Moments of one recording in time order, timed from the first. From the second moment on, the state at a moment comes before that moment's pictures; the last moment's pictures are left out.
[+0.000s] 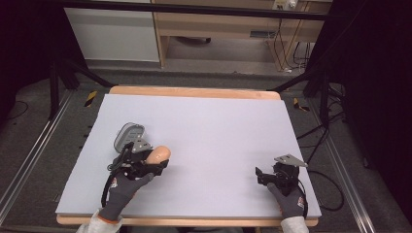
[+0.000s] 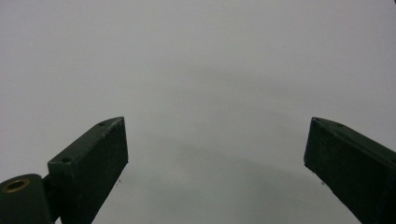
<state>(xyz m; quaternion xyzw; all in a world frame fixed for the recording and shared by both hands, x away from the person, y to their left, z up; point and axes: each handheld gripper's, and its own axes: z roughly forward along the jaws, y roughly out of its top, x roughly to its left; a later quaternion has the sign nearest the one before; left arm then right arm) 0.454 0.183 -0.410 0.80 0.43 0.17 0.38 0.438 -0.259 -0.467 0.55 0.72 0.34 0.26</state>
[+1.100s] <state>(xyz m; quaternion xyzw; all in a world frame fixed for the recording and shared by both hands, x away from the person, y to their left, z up) 0.484 0.225 -0.381 0.78 0.45 0.21 0.38 0.440 -0.258 -0.468 0.55 0.72 0.34 0.26</state>
